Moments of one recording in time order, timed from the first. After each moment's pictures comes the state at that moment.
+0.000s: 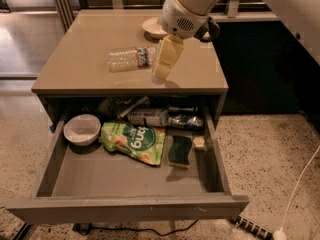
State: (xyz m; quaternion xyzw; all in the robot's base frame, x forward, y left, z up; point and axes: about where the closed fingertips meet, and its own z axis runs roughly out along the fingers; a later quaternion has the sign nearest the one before) arm 0.604 -0.010 0.949 -0.67 0.69 0.07 0.25
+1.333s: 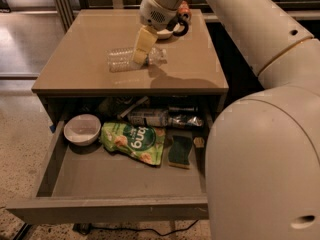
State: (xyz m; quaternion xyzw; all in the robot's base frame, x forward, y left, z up) arm 0.692 0.043 0.922 -0.67 0.70 0.12 0.24
